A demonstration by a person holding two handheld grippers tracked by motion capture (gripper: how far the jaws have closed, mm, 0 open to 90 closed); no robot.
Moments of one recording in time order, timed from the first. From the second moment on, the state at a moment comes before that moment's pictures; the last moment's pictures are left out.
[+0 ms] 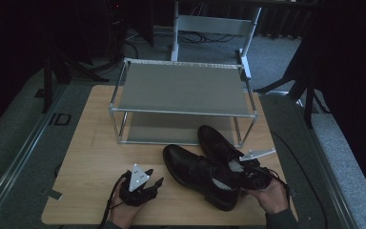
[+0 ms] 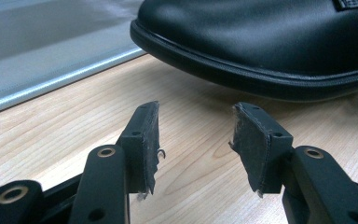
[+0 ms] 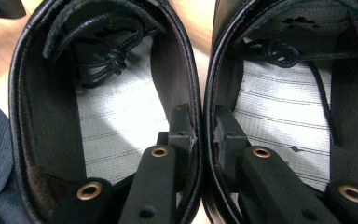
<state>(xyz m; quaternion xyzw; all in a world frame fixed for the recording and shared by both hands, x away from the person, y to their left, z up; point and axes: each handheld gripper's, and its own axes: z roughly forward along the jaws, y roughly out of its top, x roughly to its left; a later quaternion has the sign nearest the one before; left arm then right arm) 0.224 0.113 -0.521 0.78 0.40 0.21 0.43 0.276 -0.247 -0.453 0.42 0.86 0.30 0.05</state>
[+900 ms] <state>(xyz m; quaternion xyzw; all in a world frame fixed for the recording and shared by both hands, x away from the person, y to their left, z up) 0.225 0.113 -0.522 0.78 0.41 0.22 0.43 0.294 -0.239 -0.445 0.43 0.84 0.32 0.06</state>
